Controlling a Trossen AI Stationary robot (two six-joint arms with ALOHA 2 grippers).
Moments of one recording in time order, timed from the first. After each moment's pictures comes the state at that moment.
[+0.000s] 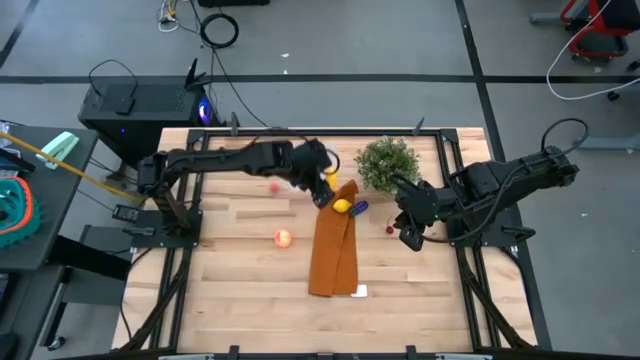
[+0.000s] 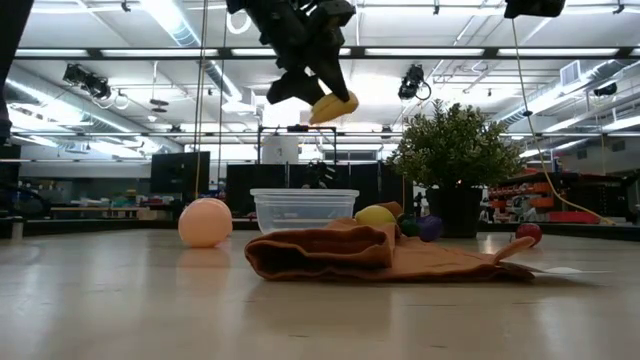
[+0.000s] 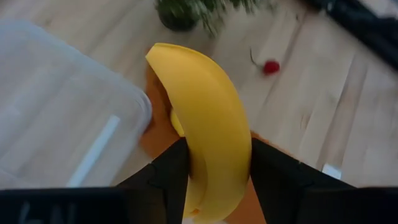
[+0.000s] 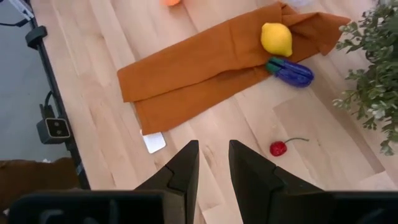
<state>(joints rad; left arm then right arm) 0.19 1.76 1.54 -0.65 0.04 -0.46 0.34 1.19 1.32 -1.18 0.18 0.82</state>
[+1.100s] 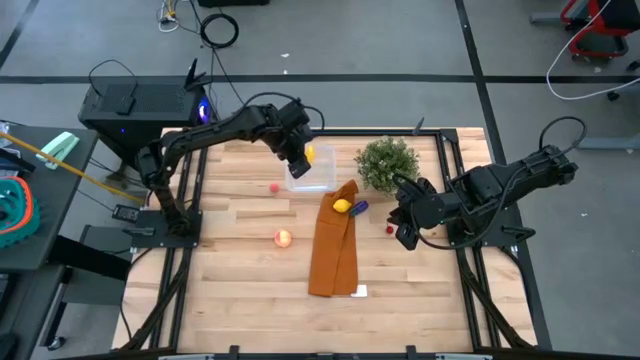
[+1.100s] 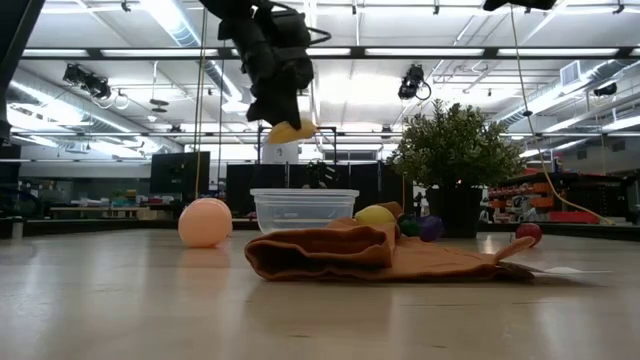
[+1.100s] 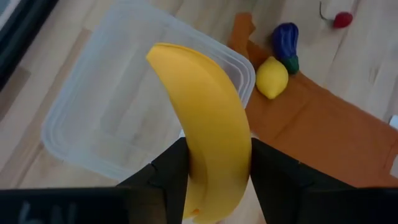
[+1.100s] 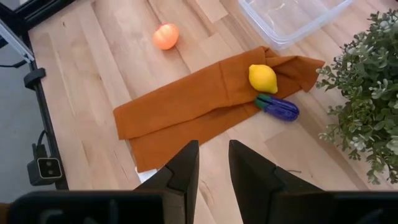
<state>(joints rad) 0.46 1.78 1.59 -0.92 0.21 -0.07 0.39 1.19 1.32 -1.12 0.35 0.85</state>
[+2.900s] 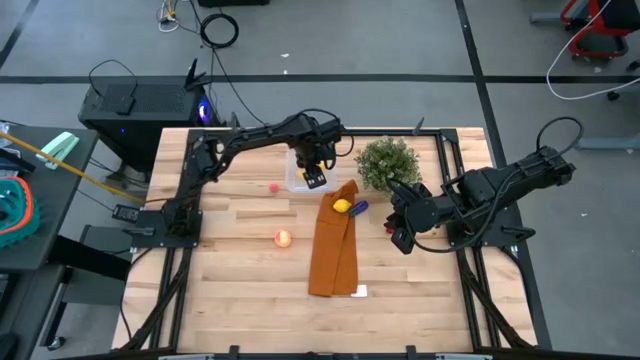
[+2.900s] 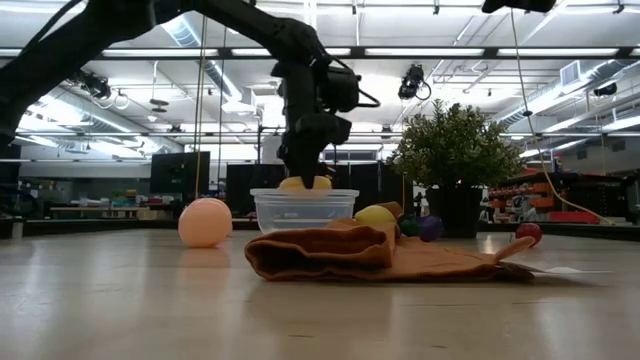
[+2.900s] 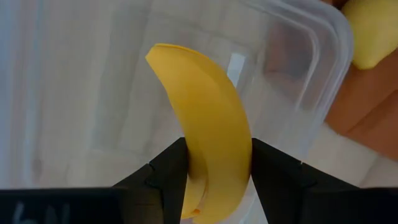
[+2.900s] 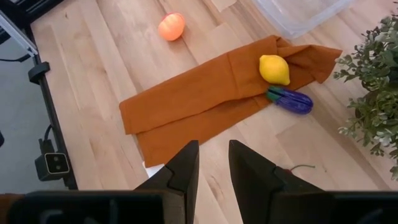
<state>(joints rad) 0.41 2.22 1.97 -1.20 0.07 0.07 0.39 1.23 1.32 -1.09 0.31 0.87</state>
